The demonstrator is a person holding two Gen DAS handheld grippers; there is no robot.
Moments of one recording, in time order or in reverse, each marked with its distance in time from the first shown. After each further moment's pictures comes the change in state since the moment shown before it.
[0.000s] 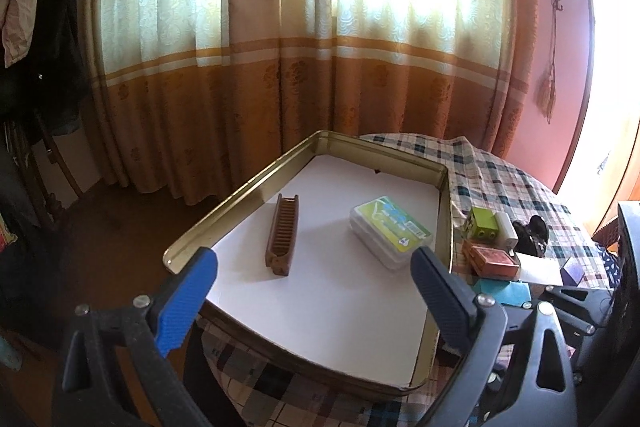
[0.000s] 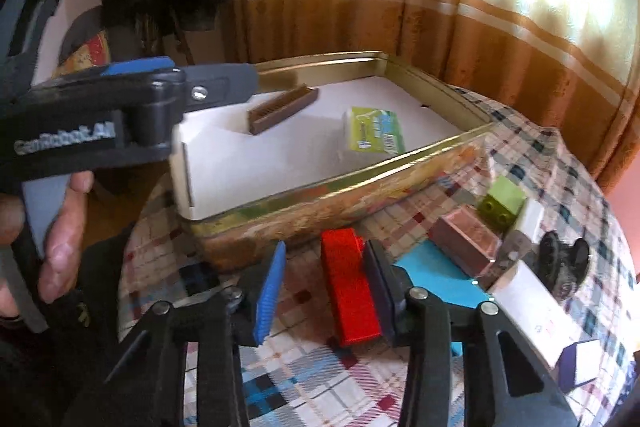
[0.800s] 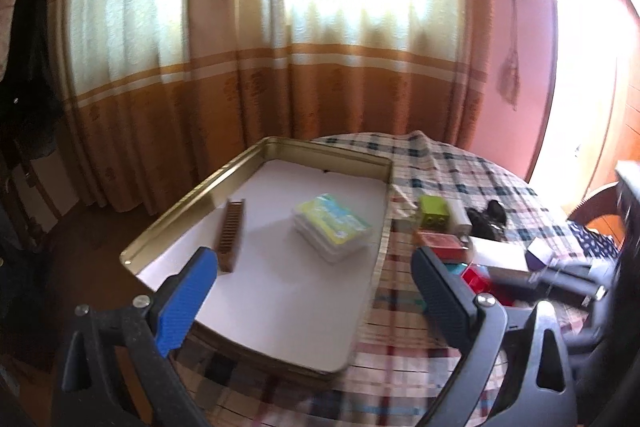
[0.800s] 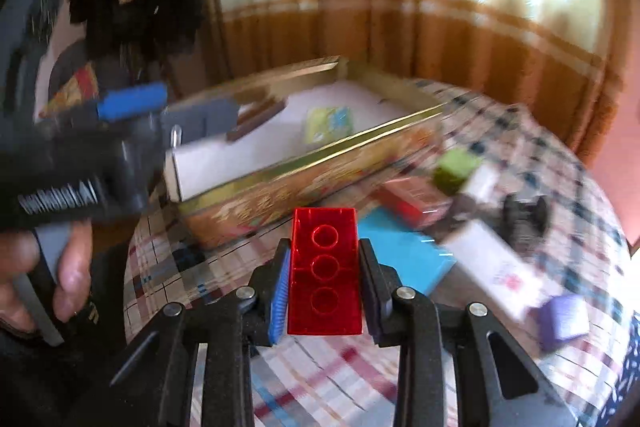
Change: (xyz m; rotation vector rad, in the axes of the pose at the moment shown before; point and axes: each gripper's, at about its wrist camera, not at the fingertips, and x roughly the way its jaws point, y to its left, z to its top) left arm -0.019 -0.044 -0.011 0.085 -0.034 -0.099; right arm -0.057 -0.036 -0.025 0.131 -0.089 -0.059
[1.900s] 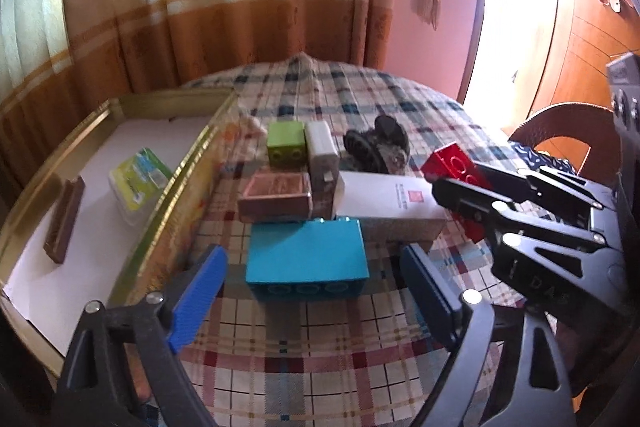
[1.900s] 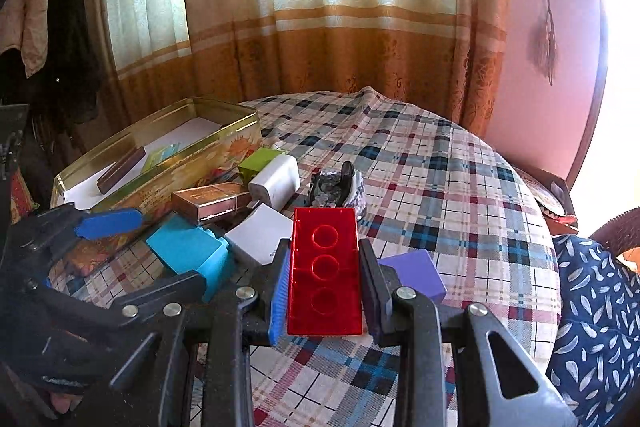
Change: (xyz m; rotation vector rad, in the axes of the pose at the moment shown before) left arm 0.065 -0.110 -0.019 0.156 0.241 -0.234; right arm -0.020 -0.089 -0.031 0.236 -0.071 -0.256
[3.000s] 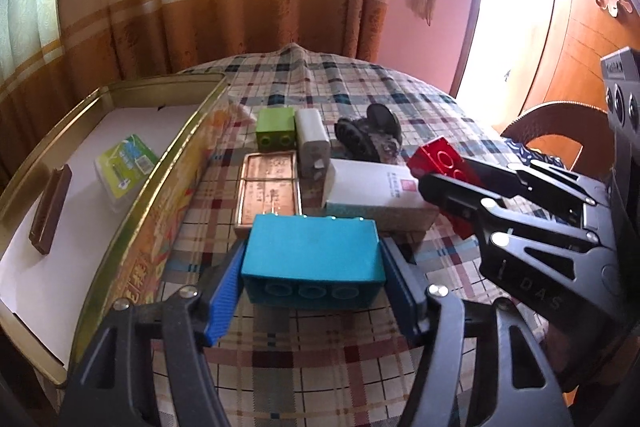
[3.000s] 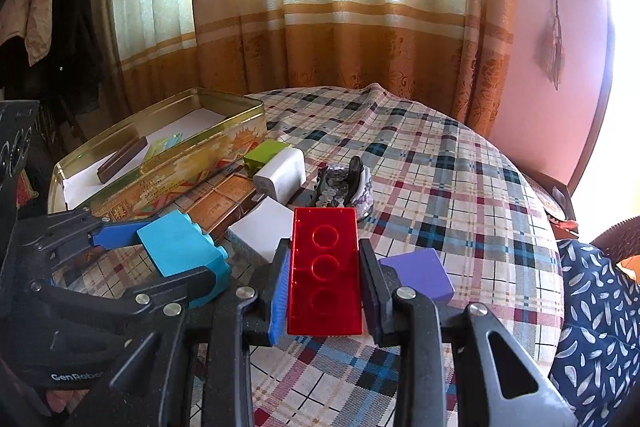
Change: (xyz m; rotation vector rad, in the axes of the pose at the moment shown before) left arm 0.000 -0.003 -0.005 -0.009 0.007 -0.040; right arm 0.004 0.006 -0.003 -0.035 0.010 -0.003
